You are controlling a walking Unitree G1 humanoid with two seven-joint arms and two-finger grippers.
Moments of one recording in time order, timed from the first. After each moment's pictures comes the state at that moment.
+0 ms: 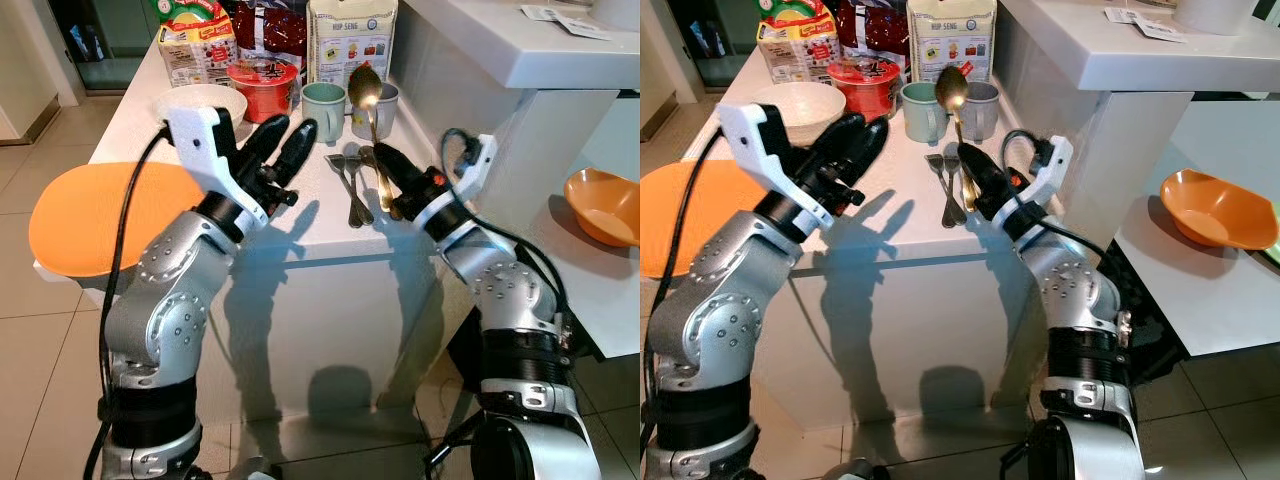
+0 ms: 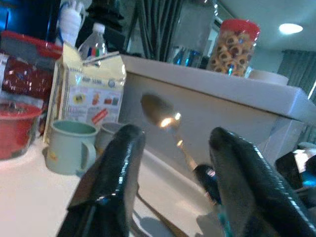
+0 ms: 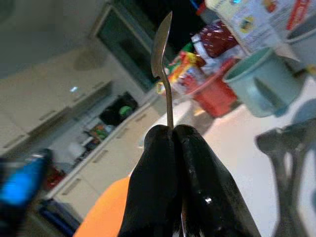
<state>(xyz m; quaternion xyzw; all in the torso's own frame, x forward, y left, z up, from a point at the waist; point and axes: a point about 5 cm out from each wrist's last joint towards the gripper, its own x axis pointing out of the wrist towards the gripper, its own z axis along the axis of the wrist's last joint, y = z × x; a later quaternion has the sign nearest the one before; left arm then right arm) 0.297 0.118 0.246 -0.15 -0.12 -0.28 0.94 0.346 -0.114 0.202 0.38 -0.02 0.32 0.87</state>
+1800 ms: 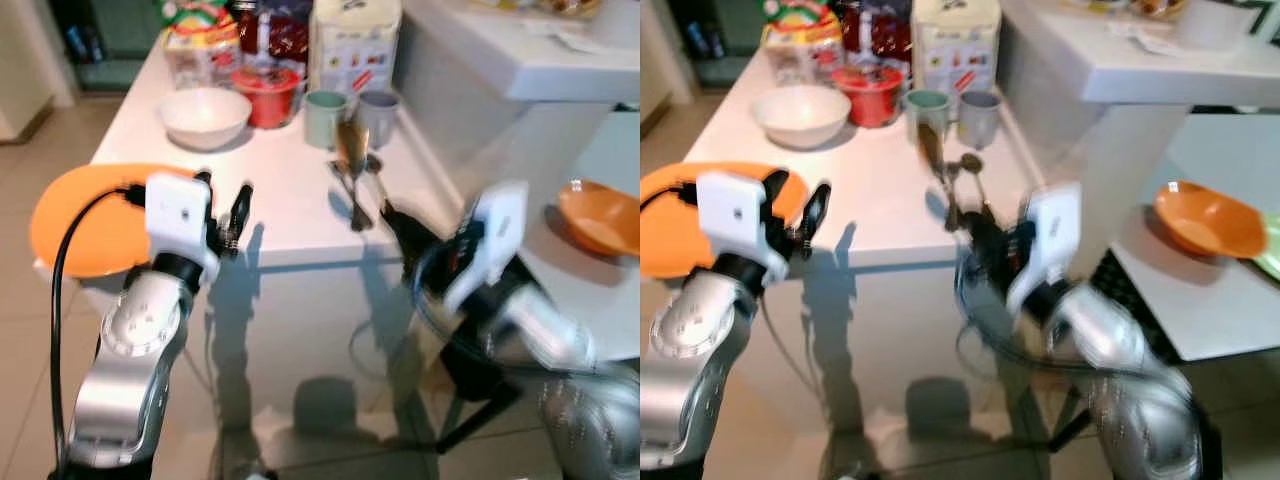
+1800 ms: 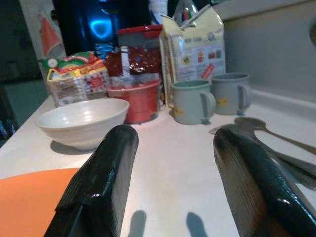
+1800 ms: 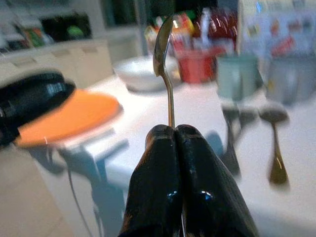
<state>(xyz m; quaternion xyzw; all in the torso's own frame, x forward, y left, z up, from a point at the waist) 0.264 0.162 0.200 0.09 -0.08 -0.09 0.99 0.240 -0.118 0.195 0.08 0.00 0.30 0.95</state>
